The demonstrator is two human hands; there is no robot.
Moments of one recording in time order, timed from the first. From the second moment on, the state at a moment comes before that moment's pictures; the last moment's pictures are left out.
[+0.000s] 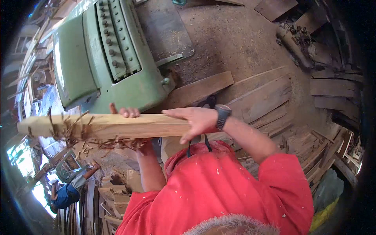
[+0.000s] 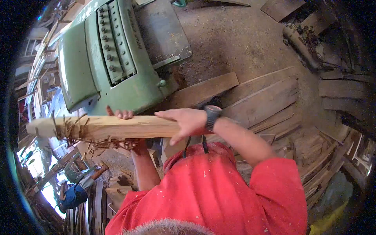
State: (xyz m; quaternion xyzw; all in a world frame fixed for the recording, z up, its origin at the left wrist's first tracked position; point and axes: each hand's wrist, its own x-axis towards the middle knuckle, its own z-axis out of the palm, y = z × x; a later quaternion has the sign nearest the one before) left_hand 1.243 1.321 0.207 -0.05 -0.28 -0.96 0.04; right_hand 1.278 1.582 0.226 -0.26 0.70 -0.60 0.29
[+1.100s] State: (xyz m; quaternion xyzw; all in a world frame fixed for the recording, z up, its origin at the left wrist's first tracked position) left_hand 1.288 1.755 0.075 0.14 -0.43 -0.64 -0.62; right_hand 1.497 1.817 0.160 0.39 0.56 -0.73 0.07
